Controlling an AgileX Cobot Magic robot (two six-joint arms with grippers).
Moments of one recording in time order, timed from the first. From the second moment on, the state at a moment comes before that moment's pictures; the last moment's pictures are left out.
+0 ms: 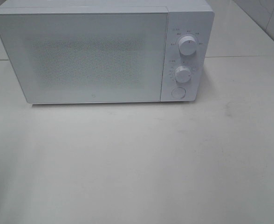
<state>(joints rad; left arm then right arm) 0.00 0.69 -0.56 -0.13 1.05 0.10 0.07 0.00 -0.51 -0.08 1.01 0.13</state>
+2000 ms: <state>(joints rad) 0.00 0.00 -0.52 -0.17 1.07 0.09 0.07 0.00 -0.51 -0.08 1.01 0.13</state>
